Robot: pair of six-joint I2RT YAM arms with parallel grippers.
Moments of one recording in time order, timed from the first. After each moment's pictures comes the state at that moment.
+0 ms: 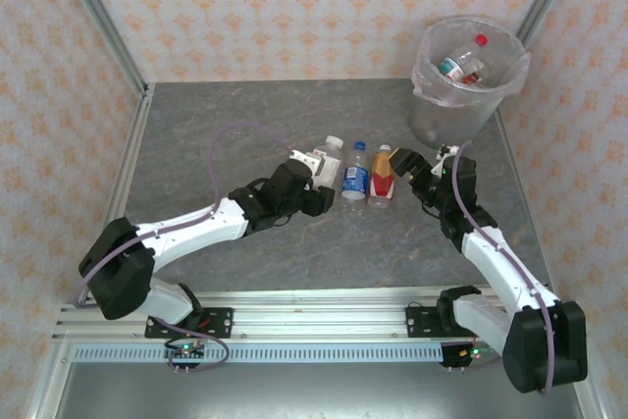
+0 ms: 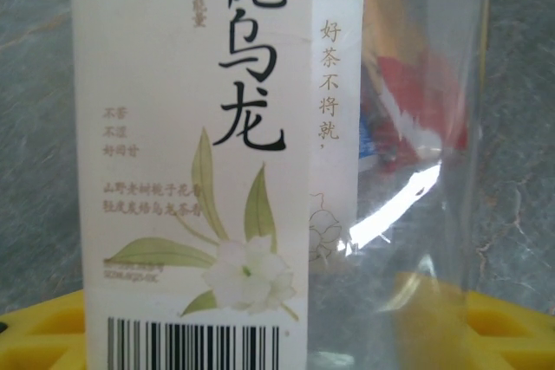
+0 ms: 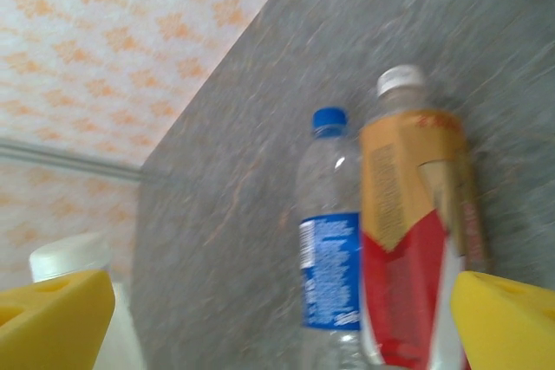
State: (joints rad) left arm -0.79 1.44 0.92 -0.17 -0.13 -0.38; right arm 0.15 1.00 0.55 0.02 -0.33 0.93
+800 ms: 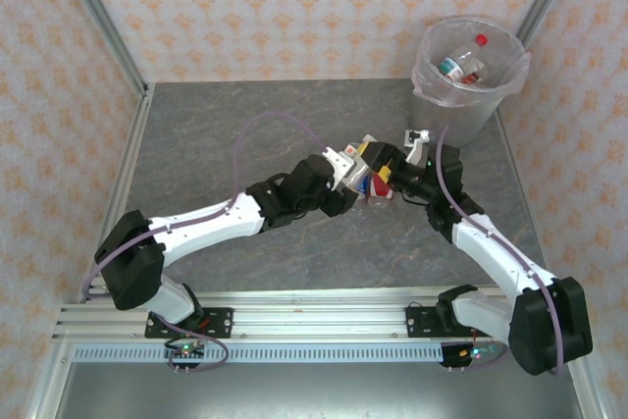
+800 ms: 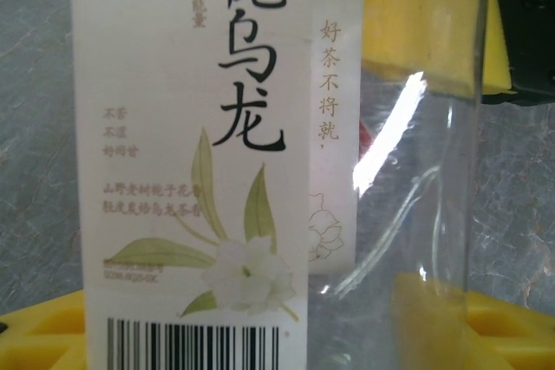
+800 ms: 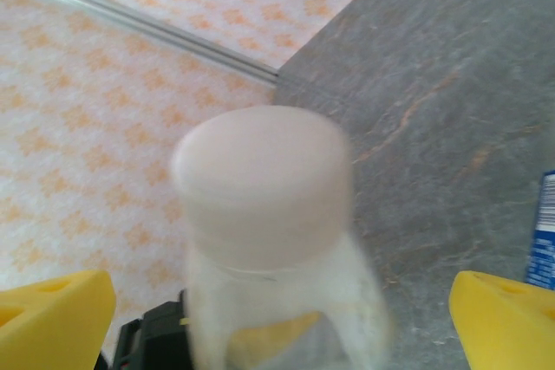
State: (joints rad) left arm -0.88 1.53 1.09 -0.19 -0.13 -0.14; right arm 0.30 1.09 0.63 0.22 -0.56 0.98
